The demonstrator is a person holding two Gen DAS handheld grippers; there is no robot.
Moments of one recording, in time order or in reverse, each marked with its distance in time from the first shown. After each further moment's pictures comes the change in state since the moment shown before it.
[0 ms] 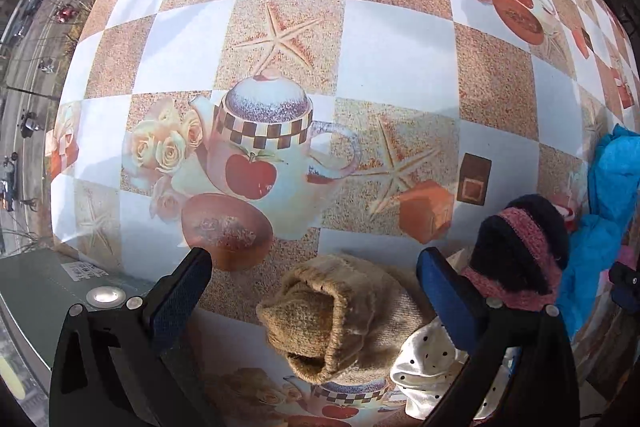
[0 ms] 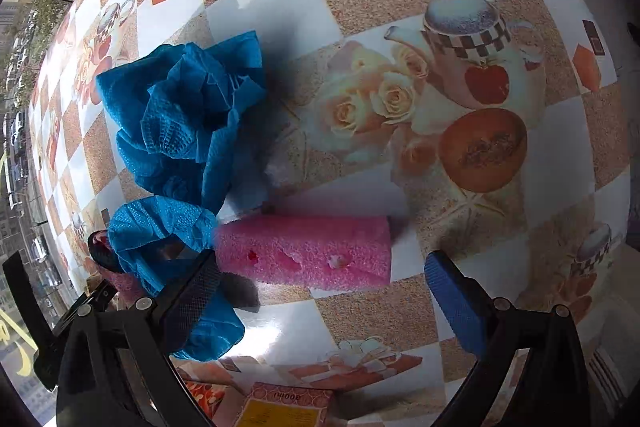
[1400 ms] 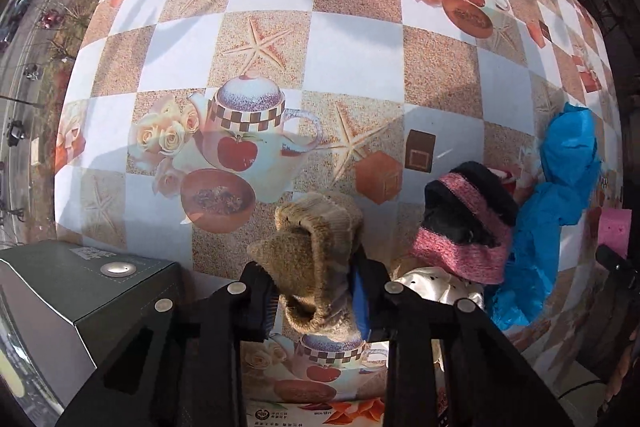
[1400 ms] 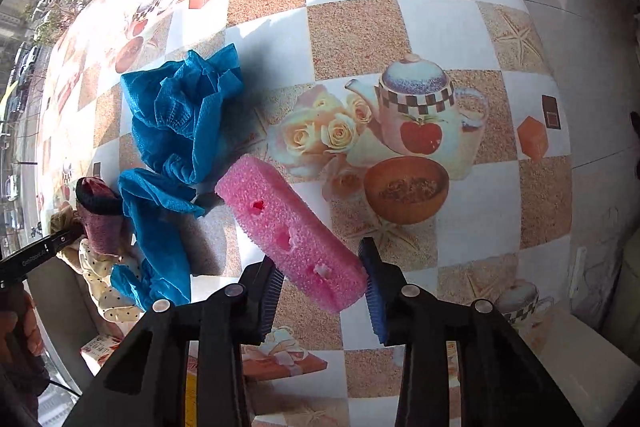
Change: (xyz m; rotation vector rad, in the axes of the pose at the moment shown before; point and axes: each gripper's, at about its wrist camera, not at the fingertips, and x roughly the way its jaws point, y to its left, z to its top) left arm -0.032 -0.015 -0.021 0.039 -0.018 -0.055; right arm -0.041 0.007 -0.053 -0.279 -0.144 0.007
